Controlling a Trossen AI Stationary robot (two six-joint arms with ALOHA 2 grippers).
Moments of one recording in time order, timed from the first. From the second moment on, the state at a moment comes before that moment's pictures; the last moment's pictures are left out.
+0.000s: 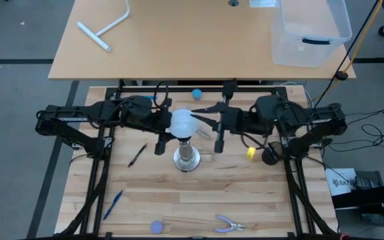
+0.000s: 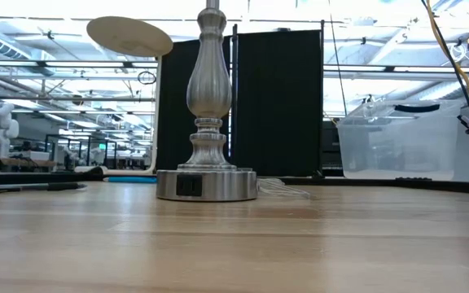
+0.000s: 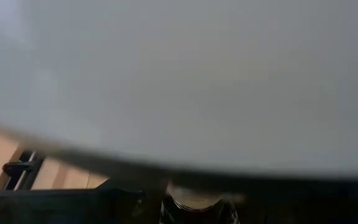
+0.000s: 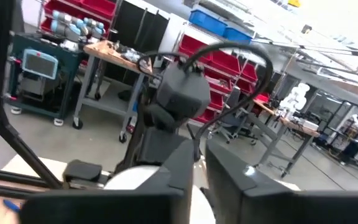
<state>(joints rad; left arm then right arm) -0.03 1.32 1.44 -0.51 0.06 0.11 0.22 1.53 1.83 -0.23 0.39 -0.38</state>
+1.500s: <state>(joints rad) -0.06 1.31 1.44 -0.48 0.05 0.12 0.17 1.58 1.83 -0.35 0.39 -0.29</state>
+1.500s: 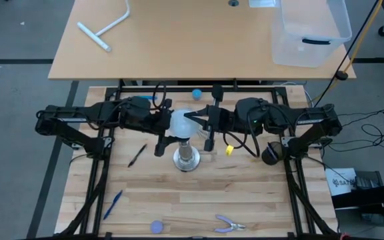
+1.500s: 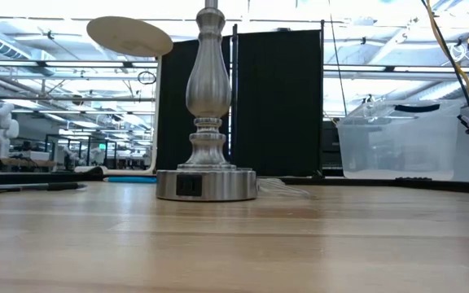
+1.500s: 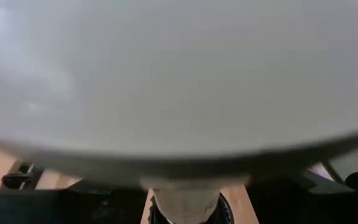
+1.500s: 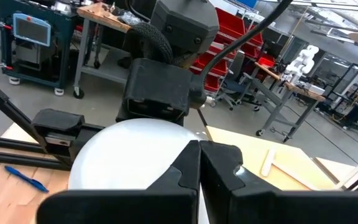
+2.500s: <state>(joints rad) -0.07 1.29 1.43 -0.48 -0.04 0.14 0.17 1.59 1.83 -0.32 0.39 -0.28</state>
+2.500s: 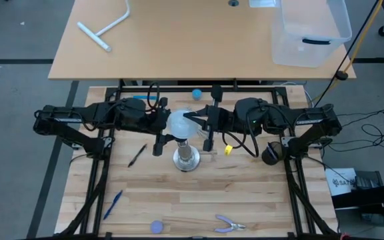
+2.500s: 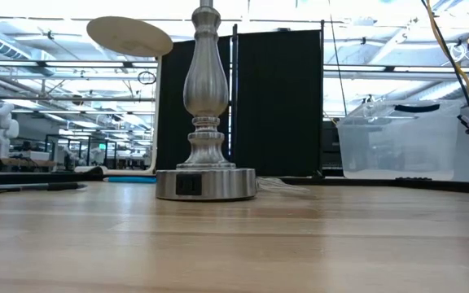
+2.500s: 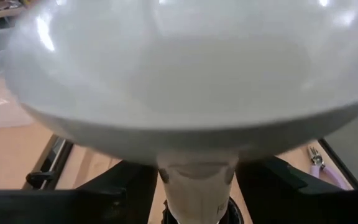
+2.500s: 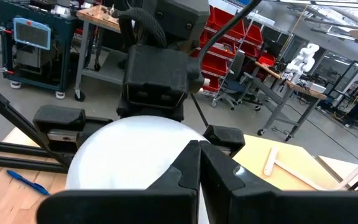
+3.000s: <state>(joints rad) -0.07 1.29 1.39 -0.45 -0.04 0.14 0.17 1.61 1.83 -0.30 0.39 -0.27</state>
